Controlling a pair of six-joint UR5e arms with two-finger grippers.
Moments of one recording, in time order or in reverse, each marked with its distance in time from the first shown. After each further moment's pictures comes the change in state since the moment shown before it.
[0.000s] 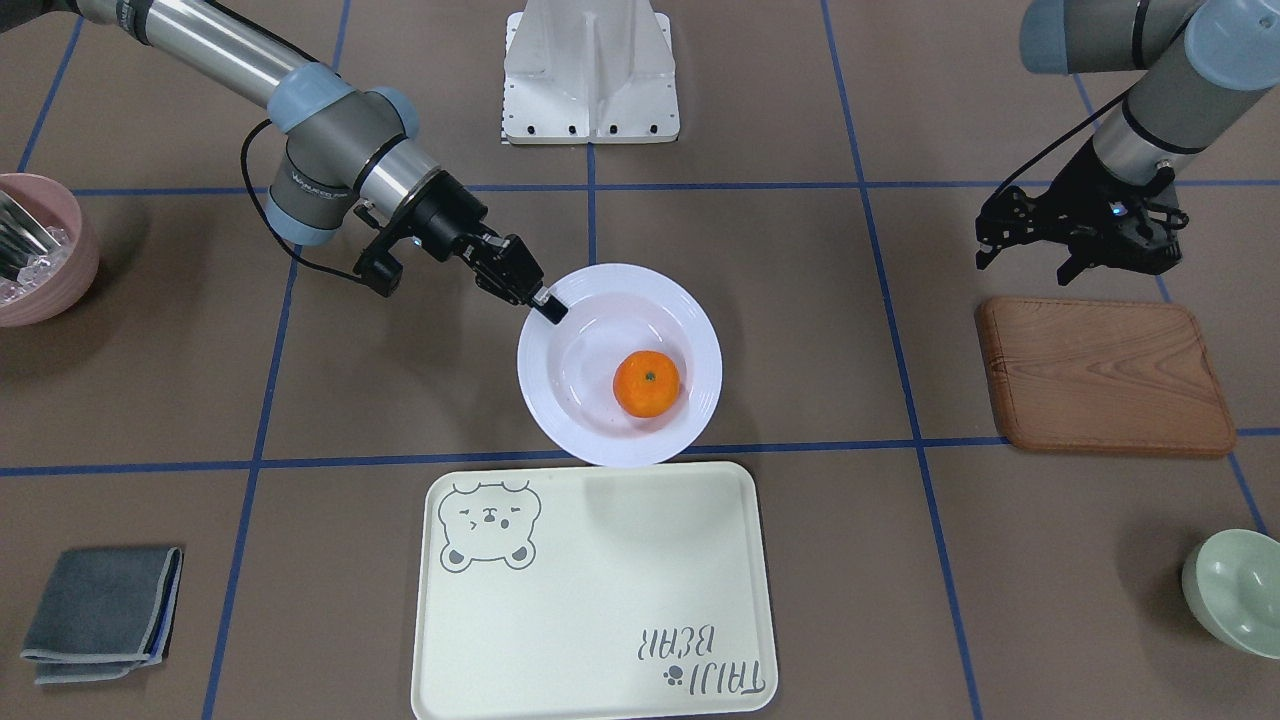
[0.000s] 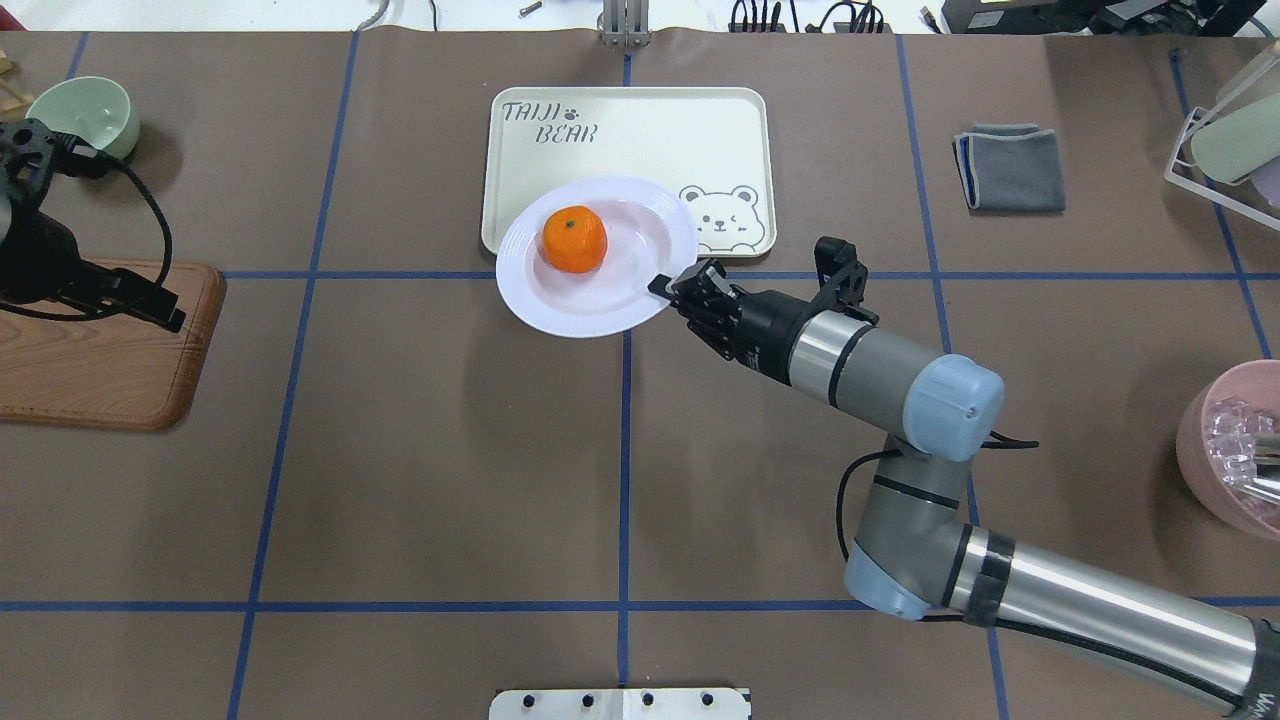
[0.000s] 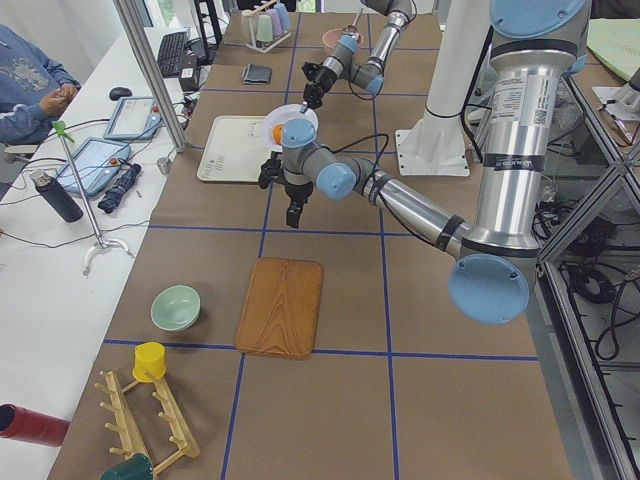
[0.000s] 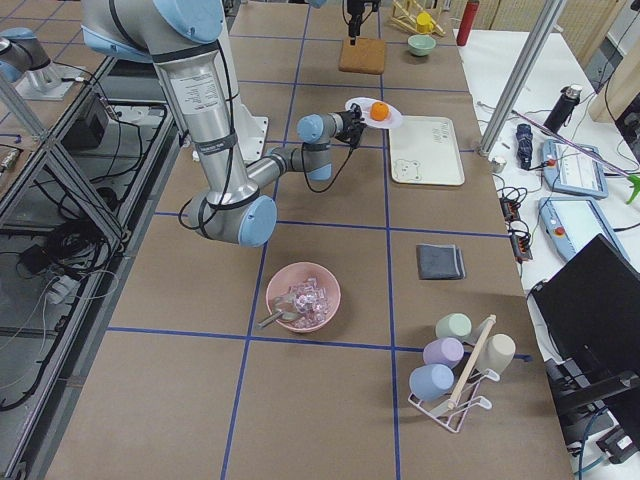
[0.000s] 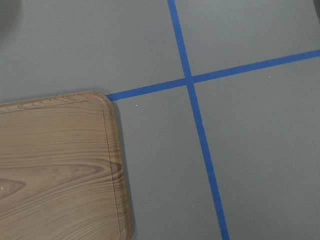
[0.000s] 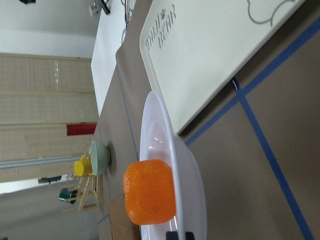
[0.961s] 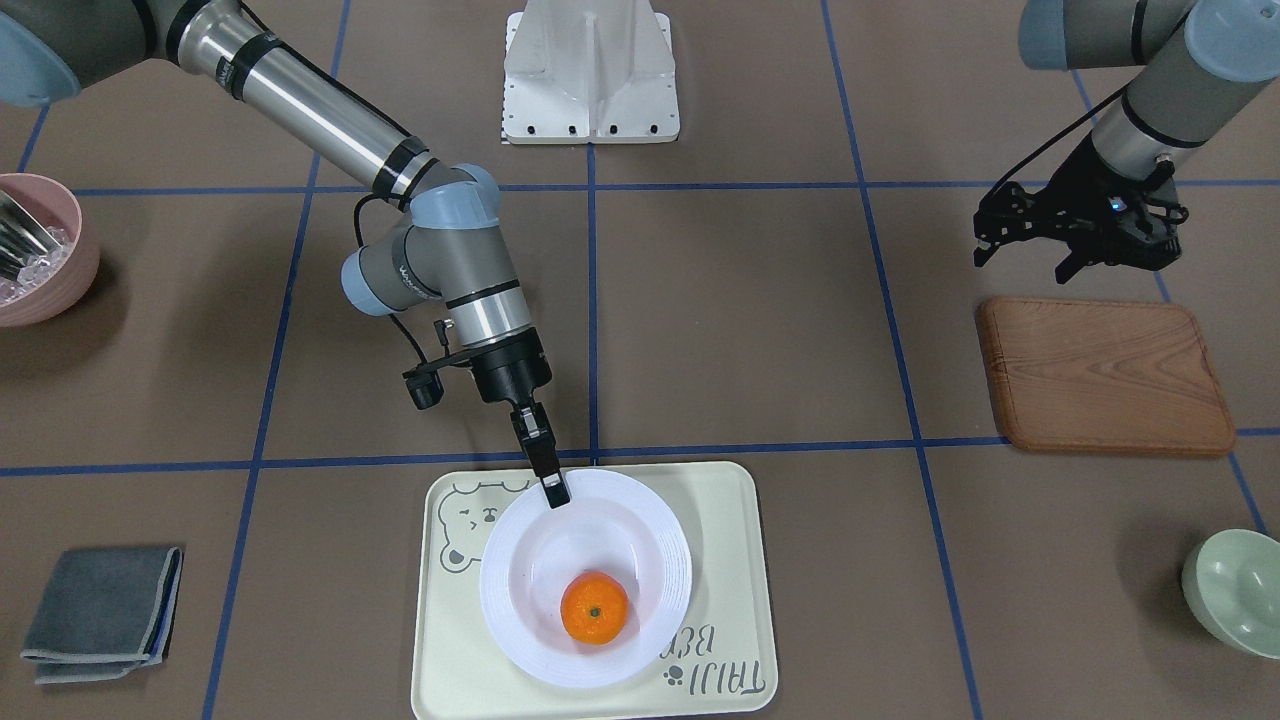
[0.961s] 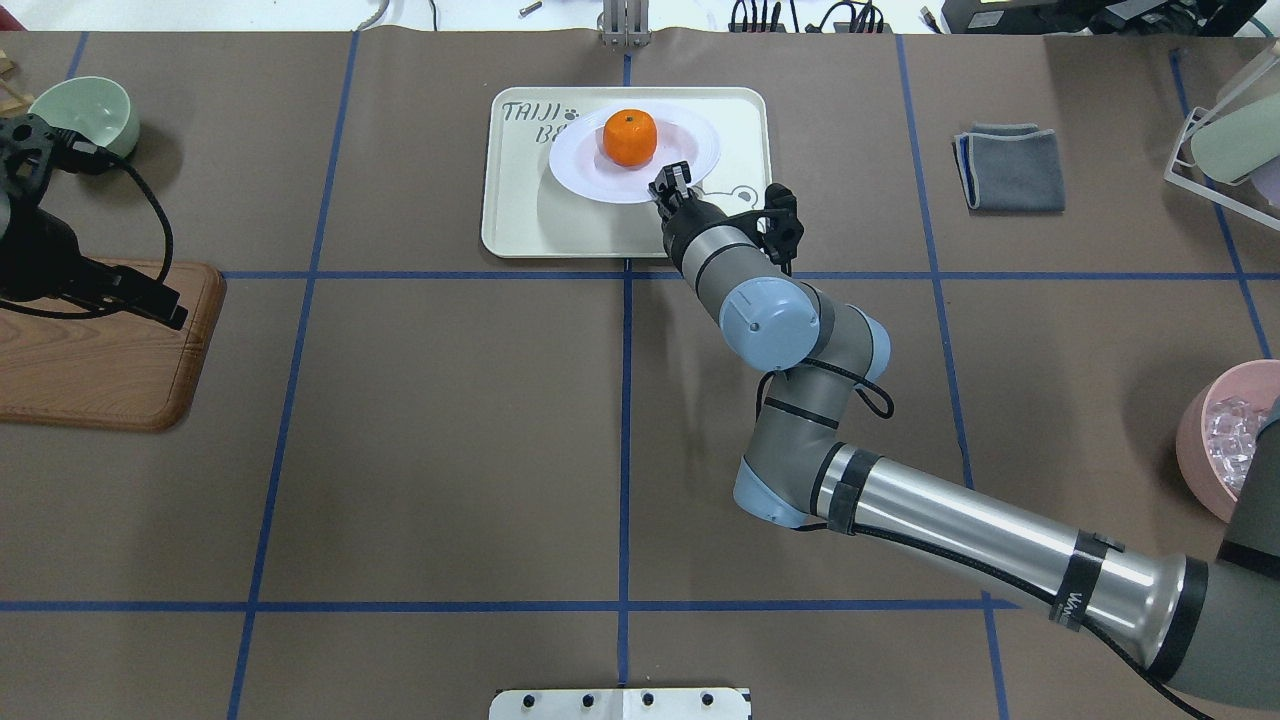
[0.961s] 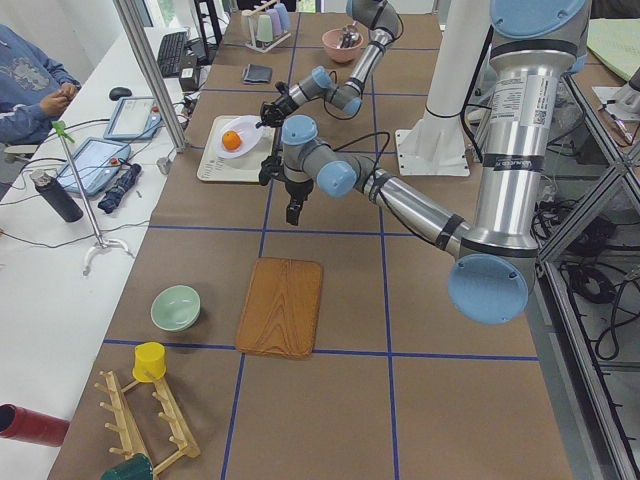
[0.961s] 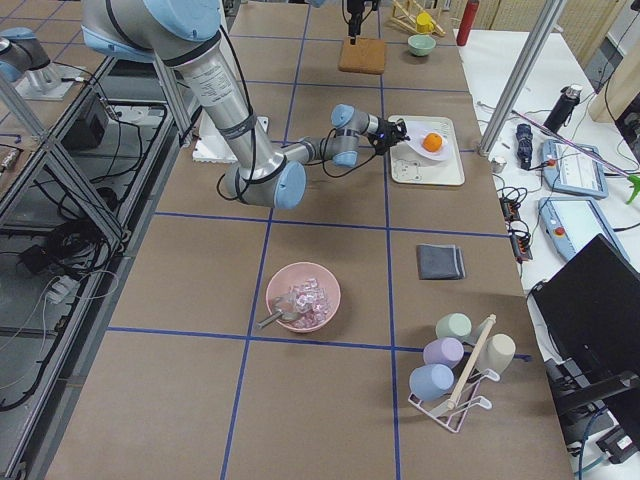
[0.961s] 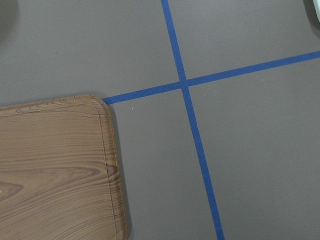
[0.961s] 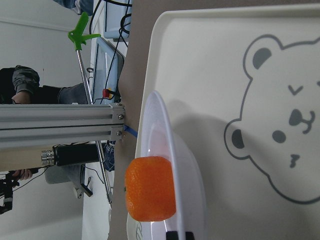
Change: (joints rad) left arm 0.000 -0.004 -0.011 0.001 0.002 0.000; right arm 0.053 0.289 -0.385 -0.267 -0.256 0.347
